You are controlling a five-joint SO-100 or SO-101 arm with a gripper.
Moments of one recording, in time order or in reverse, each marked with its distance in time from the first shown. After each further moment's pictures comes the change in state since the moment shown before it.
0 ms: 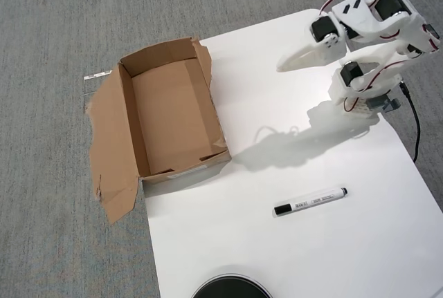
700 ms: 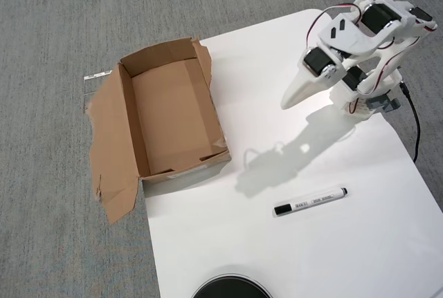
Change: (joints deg) arm -18.2 -14.4 -6.9 0.0 0.0
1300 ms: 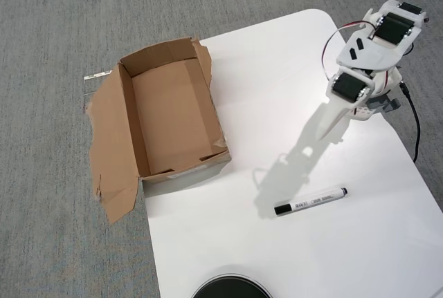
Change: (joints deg) arm -20.2 -0.1 0.0 0.0 0.0
